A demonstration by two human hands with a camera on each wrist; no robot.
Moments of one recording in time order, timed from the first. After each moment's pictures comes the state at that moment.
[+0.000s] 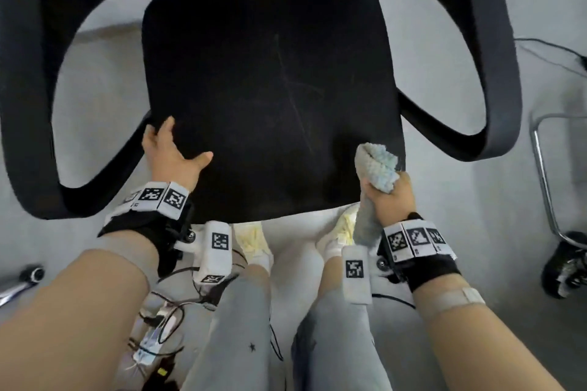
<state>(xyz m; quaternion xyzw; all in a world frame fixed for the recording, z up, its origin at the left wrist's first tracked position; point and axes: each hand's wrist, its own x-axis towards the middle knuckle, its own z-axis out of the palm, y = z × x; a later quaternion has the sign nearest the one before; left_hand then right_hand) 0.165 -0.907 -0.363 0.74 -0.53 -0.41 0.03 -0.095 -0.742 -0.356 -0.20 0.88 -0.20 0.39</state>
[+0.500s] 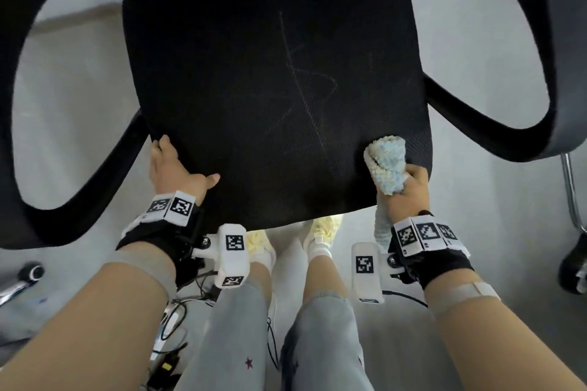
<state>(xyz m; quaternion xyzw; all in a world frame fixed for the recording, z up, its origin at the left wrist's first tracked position) 0.163 -0.895 -0.421 0.76 -0.54 -0.35 -0.09 -0.117 -0.728 -0.421 -0.18 0.90 -0.17 0.36</state>
